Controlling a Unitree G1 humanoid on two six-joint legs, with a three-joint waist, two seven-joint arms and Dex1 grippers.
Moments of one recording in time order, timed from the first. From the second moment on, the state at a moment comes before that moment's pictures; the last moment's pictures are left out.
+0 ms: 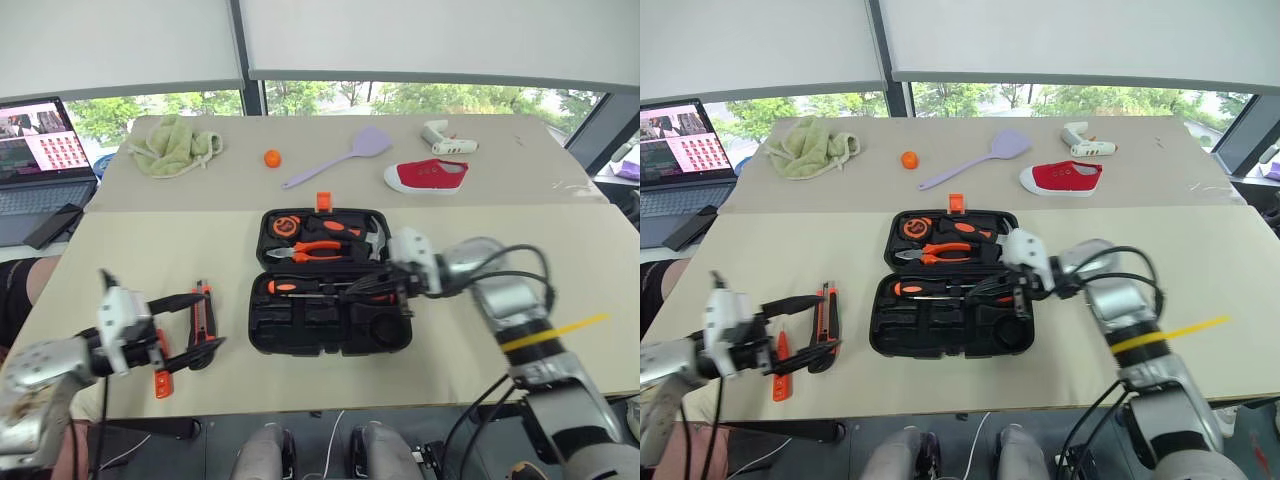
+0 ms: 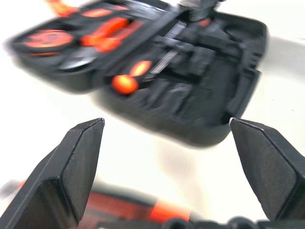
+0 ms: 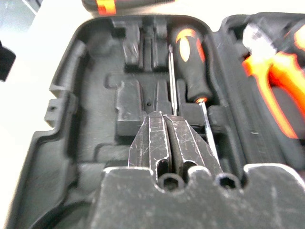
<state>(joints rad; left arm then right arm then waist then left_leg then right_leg) 0.24 0.77 0.44 -0.19 -0.58 0.15 -1.16 -0.58 -0.61 0.14 0.16 0.28 0.18 1.40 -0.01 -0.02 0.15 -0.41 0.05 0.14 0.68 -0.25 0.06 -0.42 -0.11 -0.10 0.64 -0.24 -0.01</state>
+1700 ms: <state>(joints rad) 0.36 0.55 0.62 -0.75 -0.96 1.27 0.02 -0.31 -0.67 -0.01 -0.19 0.61 0.03 1.44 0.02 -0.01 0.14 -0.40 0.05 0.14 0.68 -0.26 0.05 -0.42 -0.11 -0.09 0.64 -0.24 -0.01</state>
